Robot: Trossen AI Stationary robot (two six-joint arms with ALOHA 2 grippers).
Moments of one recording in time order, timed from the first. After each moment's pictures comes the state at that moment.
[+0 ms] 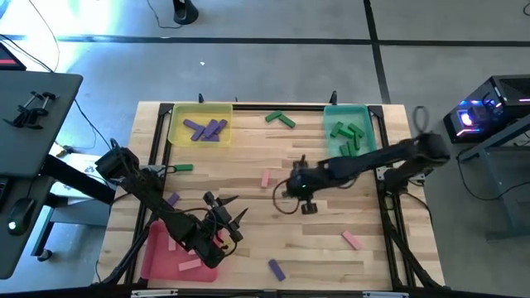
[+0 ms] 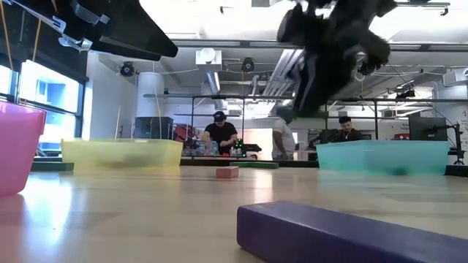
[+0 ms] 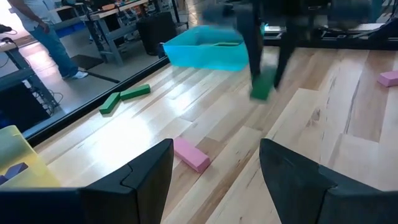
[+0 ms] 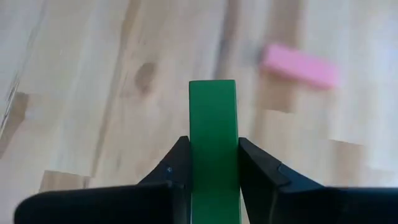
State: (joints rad) left arm -0.72 1.74 1.01 -0.39 -1.29 -0.91; right arm 0.14 1.59 1.04 -0.49 0.04 -0.08
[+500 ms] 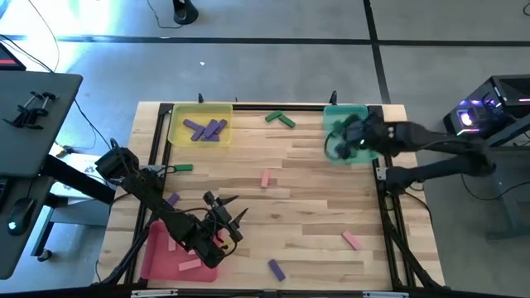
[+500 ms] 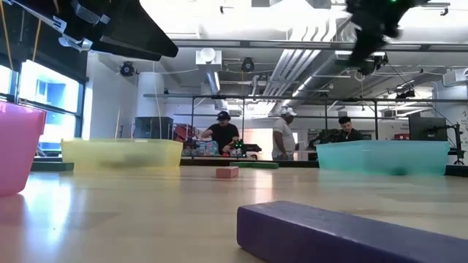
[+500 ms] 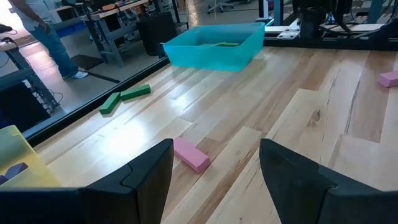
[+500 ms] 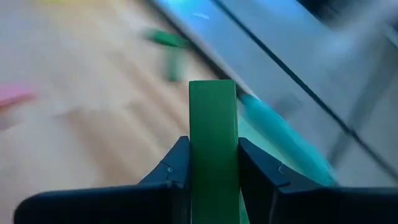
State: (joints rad) left arm -0.72 1.74 1.01 -0.39 -1.29 -0.91; right arm -0.14 0.99 1.05 -1.01 0.62 0.31
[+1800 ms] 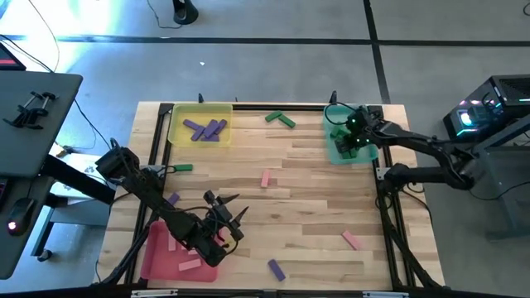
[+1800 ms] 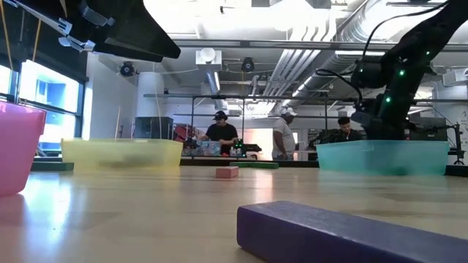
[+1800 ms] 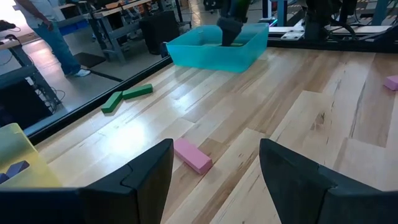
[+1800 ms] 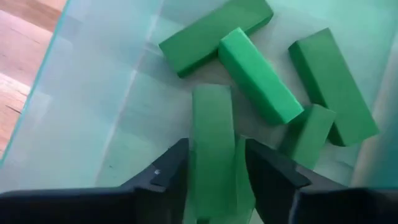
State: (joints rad) left arm -0.71 1.74 1.01 -0.39 -1.29 -0.91; right arm -0.87 1.14 0.51 -0.50 0.07 0.25
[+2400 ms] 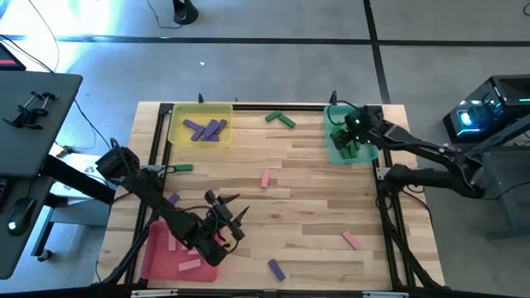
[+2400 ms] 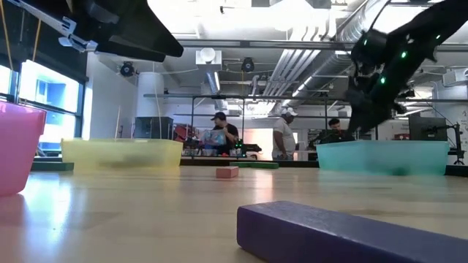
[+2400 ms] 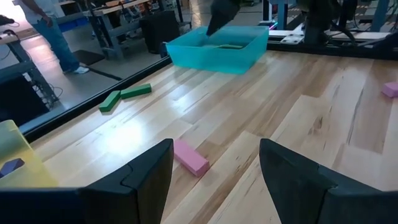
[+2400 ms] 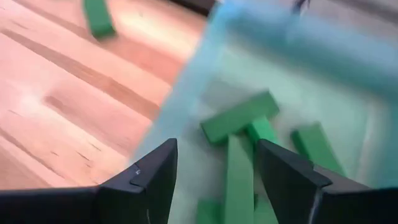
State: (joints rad) left arm -0.70 1.74 1.01 -0.36 -1.29 -0.92; right arm -0.76 1.00 0.54 -0.41 0.16 0.22
